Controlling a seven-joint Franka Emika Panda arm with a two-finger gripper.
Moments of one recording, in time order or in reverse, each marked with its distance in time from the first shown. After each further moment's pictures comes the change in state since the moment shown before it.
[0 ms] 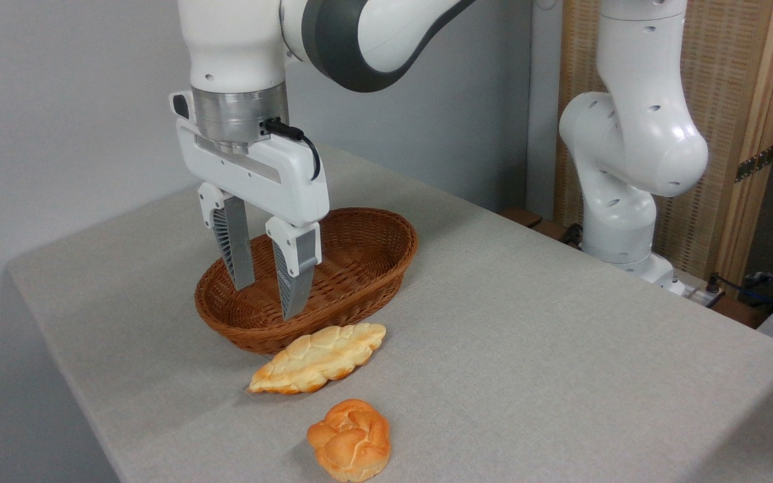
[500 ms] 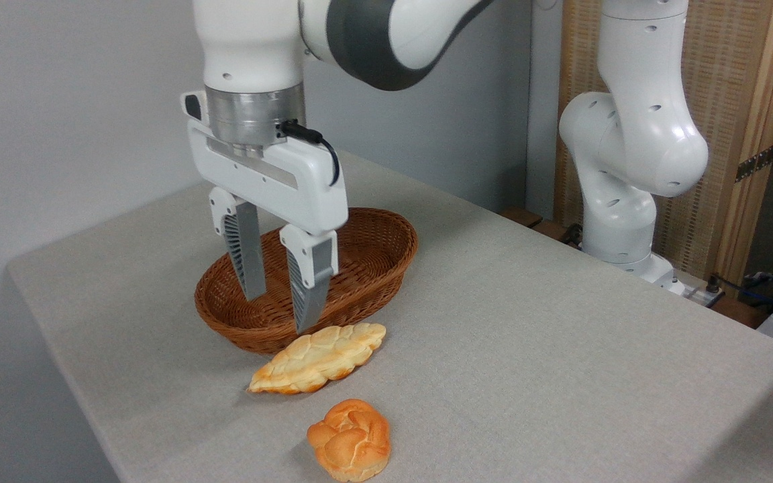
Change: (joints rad) arm 0.002 -0.013 0.072 0.000 0.000 0.001 0.098
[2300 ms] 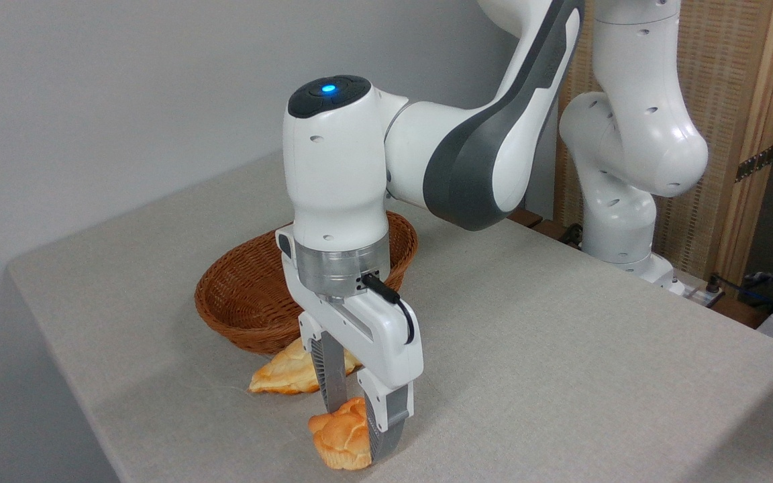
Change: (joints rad) arm -0.008 0.067 0.165 -0.239 0.002 0.278 0.350
